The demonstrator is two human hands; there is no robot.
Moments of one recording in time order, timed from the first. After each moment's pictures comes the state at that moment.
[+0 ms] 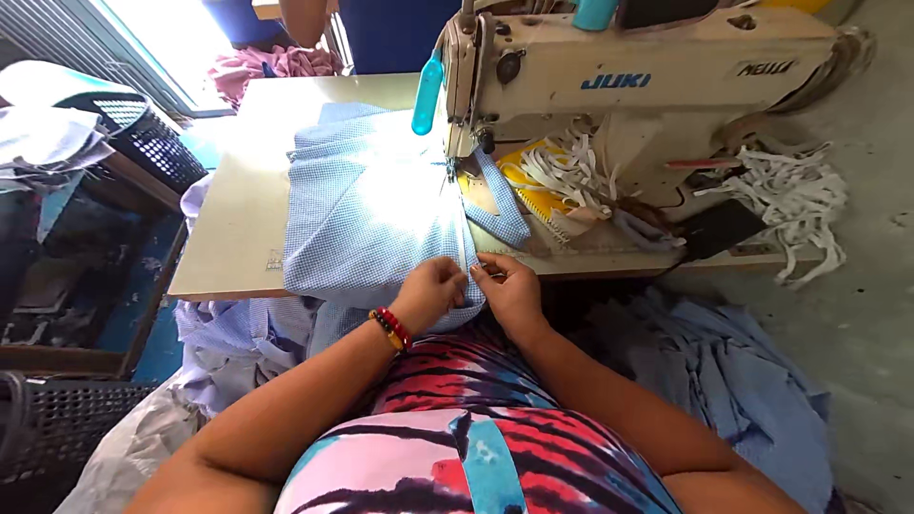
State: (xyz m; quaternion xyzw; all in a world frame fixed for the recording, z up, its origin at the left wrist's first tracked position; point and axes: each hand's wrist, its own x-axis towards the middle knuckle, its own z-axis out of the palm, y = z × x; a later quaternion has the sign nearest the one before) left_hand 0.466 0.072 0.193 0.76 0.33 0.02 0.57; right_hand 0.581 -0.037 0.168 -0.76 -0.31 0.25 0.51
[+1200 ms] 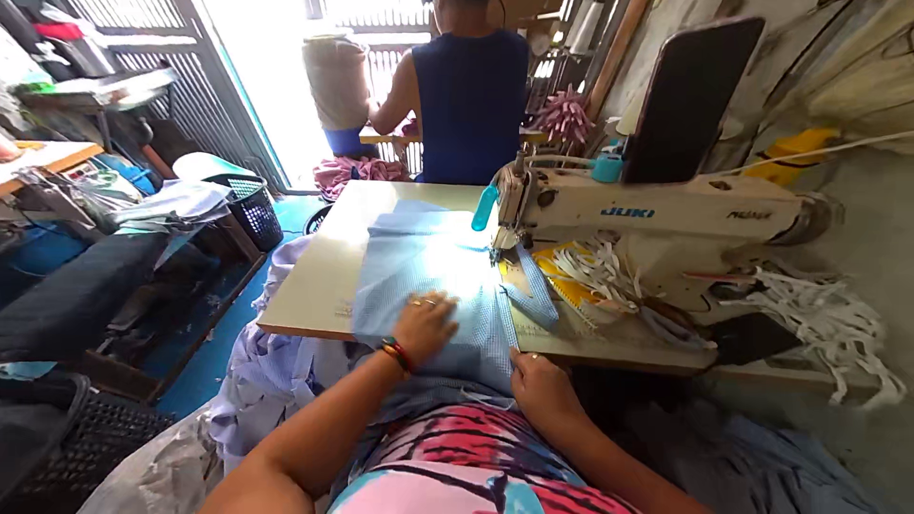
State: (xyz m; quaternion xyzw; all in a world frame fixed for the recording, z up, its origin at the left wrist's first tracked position) left_hand 0.425 0.143 0.173 0.95 0.28 0.04 0.16; right_hand 0.560 -0.059 0.191 -0.83 -0.51 0.14 0.17
